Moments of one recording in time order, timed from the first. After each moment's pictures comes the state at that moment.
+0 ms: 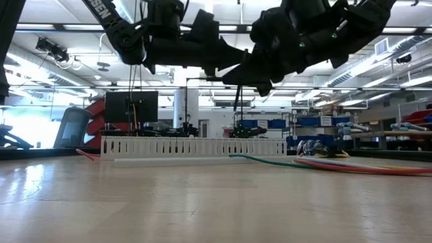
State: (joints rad) left arm 0.23 1.73 0.87 0.88 0.17 0.14; right arm -0.03 1.57 0.70 0.59 -0.14 0.15
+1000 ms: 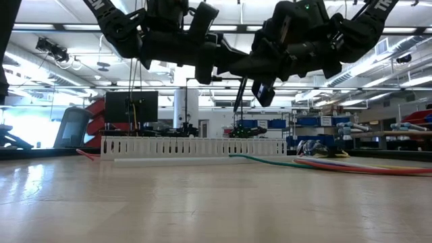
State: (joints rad) left arm 0.13 1.72 0.88 0.75 0.11 0.64; right arm -0.14 1.57 0.66 0.71 -0.49 0.48
